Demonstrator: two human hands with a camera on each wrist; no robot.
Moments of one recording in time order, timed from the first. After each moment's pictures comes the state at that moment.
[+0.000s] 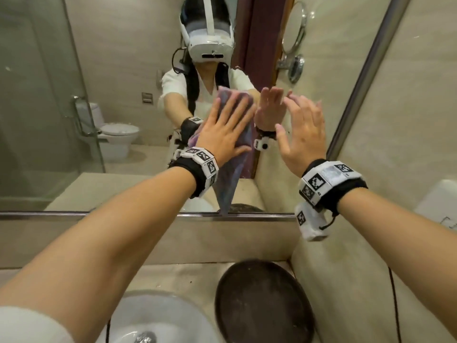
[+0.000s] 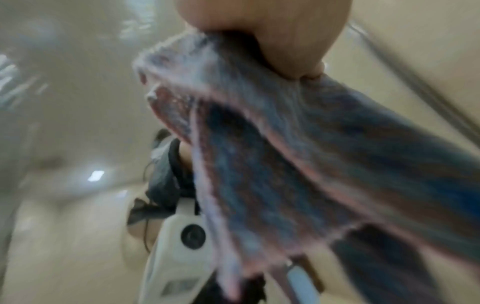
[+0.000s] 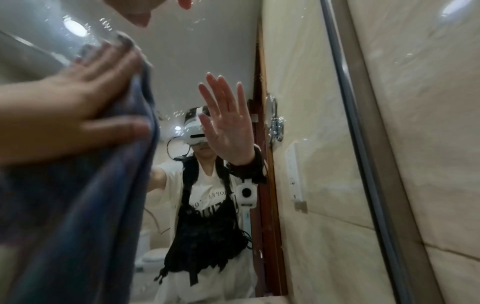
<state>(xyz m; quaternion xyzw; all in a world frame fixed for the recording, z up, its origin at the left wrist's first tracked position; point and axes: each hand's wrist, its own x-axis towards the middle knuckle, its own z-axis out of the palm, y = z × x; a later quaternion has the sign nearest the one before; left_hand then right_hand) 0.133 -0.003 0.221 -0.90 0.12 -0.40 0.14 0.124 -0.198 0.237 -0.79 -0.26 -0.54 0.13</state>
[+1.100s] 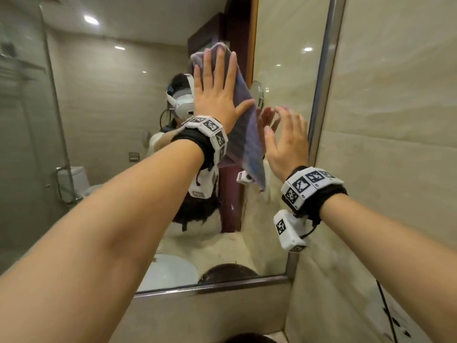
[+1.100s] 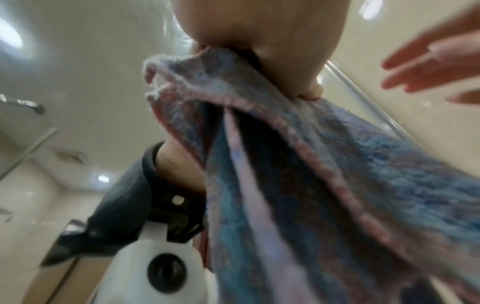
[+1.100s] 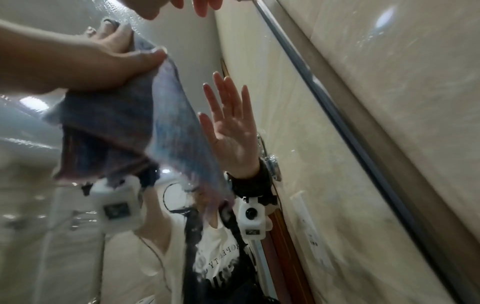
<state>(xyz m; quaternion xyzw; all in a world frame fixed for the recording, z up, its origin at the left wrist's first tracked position) 0.157 -0.068 0.421 -0.86 0.01 -0.51 0.04 0.150 -0.221 0.347 -0.76 -0.20 -0.56 0.25</state>
